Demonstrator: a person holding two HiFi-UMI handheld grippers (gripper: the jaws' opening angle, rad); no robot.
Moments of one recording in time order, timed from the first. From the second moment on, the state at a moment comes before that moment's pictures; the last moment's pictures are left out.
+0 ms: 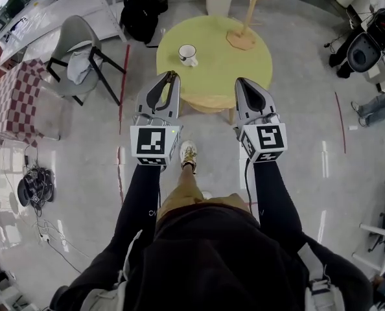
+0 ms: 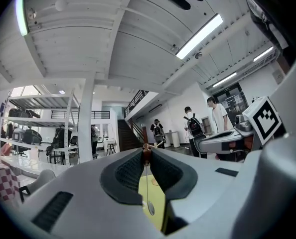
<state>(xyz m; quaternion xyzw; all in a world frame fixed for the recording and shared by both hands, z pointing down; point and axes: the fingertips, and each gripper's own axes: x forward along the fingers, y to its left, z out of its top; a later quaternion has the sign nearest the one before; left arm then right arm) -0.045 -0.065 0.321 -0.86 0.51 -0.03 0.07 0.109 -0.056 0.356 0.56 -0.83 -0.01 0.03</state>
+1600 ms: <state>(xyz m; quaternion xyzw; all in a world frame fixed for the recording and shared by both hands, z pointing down) -0.011 -0.316 0.337 -0.90 0.44 -0.03 0.03 0.113 -0.295 0.360 0.57 -0.82 0.02 0.04</state>
